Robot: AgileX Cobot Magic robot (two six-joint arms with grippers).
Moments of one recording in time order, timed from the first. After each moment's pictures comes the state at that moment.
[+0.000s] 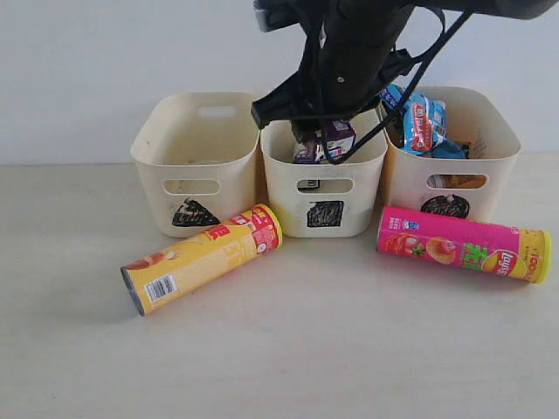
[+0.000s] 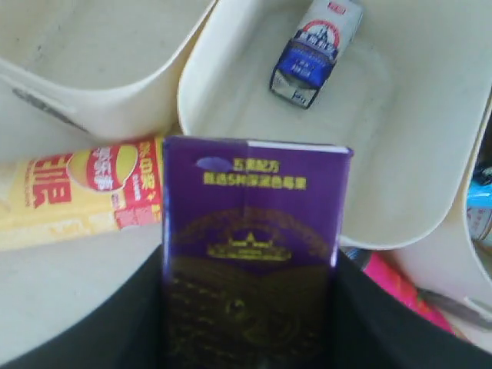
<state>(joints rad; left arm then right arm) -0.07 0.00 0.00 0.01 0.36 -0.10 0.62 1.87 -1.73 -0.25 0.89 0.21</state>
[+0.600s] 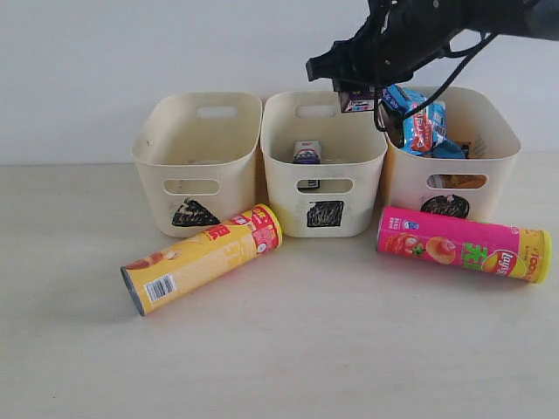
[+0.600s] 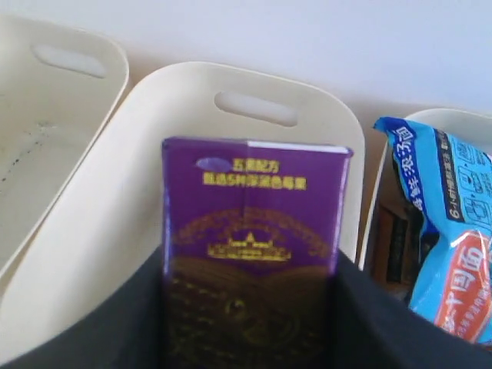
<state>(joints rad) -0.07 0.00 0.00 0.01 0.36 -0.10 0.39 1.96 -1.73 -0.17 0.47 0.18</state>
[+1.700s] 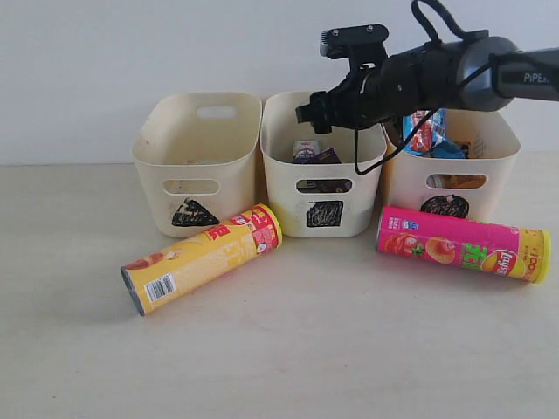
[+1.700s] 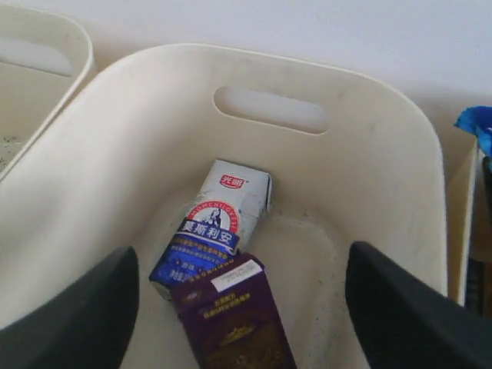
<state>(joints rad) -0.07 0.00 0.00 0.01 0.36 -0.10 0.37 2.19 -1.77 -0.14 0.23 0.16</state>
